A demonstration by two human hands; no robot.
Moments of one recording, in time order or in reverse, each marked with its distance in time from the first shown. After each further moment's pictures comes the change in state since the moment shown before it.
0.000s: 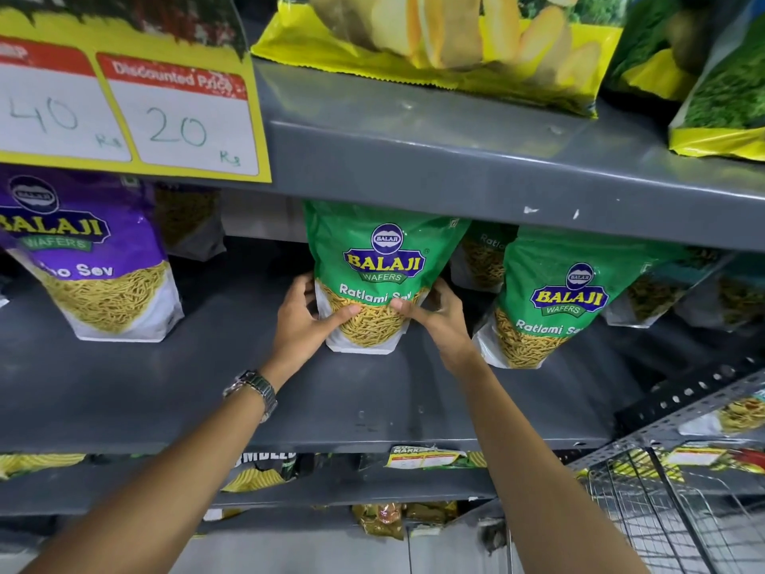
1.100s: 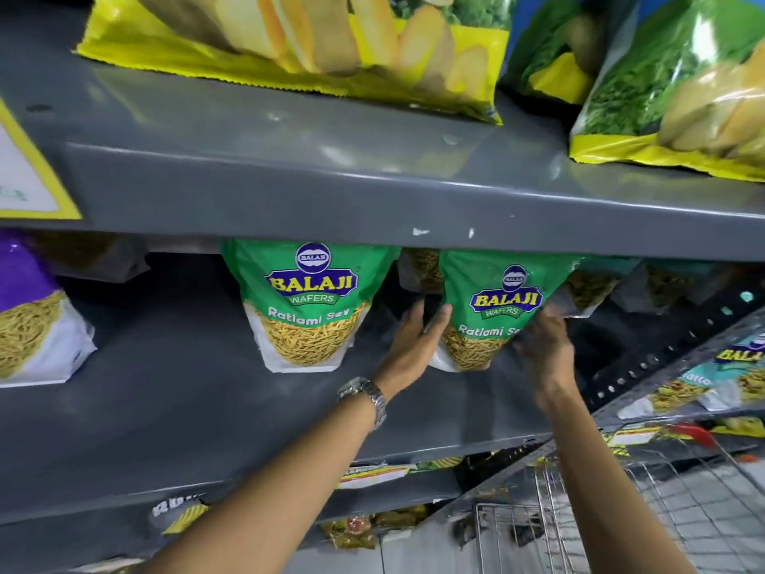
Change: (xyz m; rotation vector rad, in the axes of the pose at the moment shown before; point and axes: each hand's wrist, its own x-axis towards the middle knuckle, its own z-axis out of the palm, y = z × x) left_hand -0.027 0.052 0.183 -0.063 -0.568 -0.188; right_hand -0.025 0.011 -0.198 0.129 0.515 0.074
